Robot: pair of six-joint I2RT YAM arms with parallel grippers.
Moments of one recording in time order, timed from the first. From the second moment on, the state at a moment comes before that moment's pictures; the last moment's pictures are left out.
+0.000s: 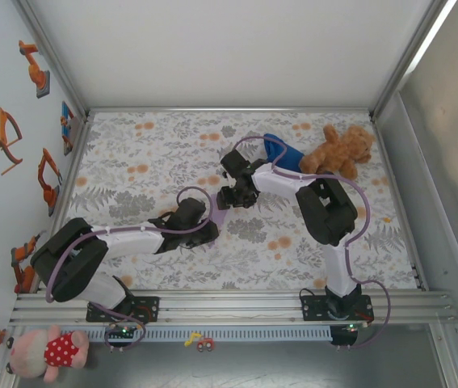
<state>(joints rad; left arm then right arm) -0.86 1.47 0.56 0.01 0.11 -0.98 0.70 2.08 1.45 -0.65 -0.19 0.43</state>
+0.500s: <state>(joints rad) -0.84 1.45 0.52 0.05 0.13 -0.98 0.70 2.09 1.47 -0.68 -0.19 0.43</state>
